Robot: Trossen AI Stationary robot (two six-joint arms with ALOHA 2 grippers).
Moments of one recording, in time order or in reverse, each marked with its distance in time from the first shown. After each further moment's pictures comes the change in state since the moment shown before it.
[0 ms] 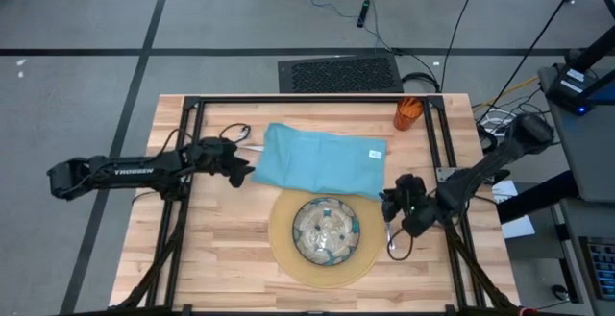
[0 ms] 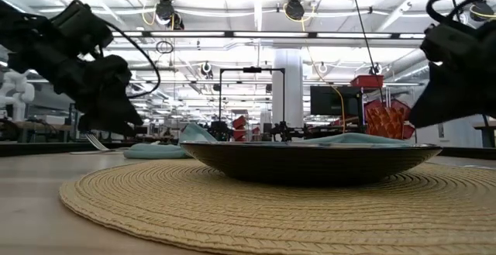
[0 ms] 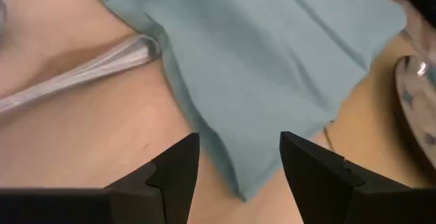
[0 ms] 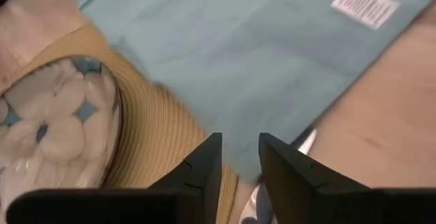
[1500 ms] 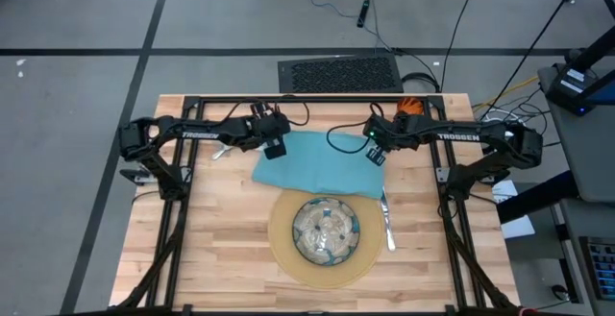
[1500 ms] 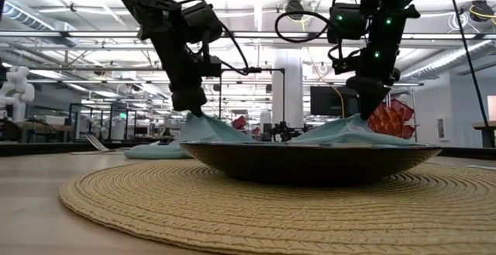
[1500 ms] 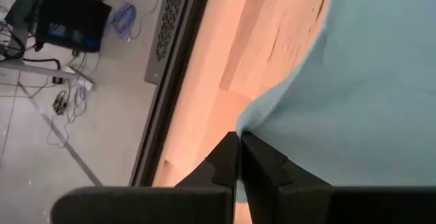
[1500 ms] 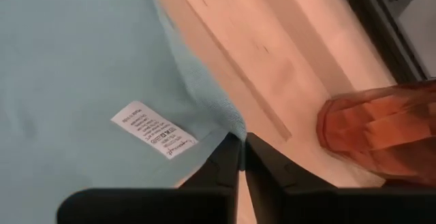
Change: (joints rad) left arm -0.044 0.808 0.843 -0.368 -0.669 0.820; right arm -1.010 0.235 0.451 -0.334 -0.412 -1.274
